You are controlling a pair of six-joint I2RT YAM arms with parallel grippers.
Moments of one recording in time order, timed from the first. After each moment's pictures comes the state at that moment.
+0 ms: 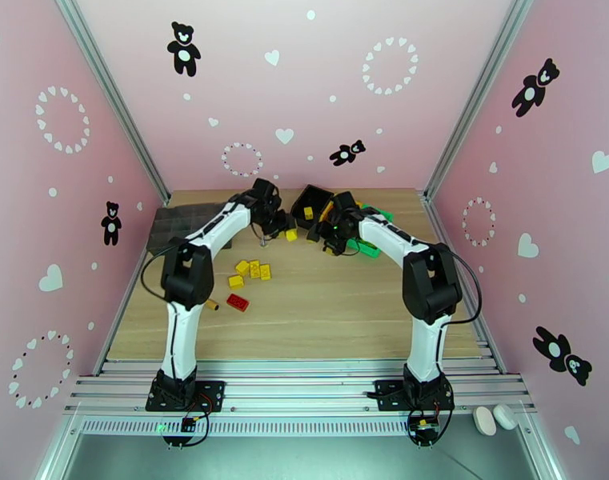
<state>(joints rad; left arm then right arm) -0.39 2.26 2.04 -0.78 0.49 -0.71 0.38 1.97 1.57 -0.67 -0.44 0.74</state>
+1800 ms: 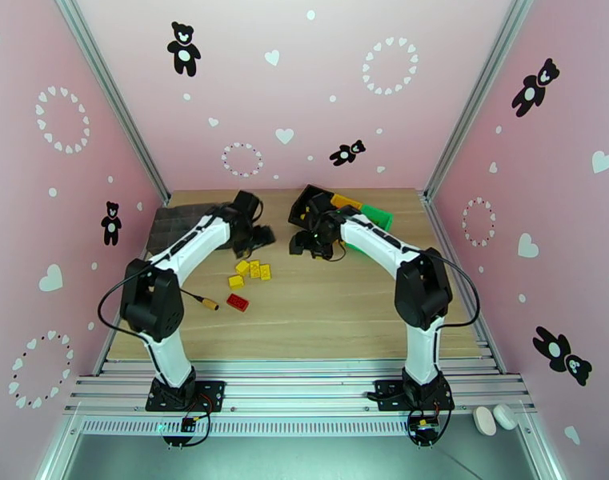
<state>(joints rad) -0.36 1.79 1.47 -0.92 0.07 -0.74 0.60 1.99 1.70 -0.91 -0.30 0.54</state>
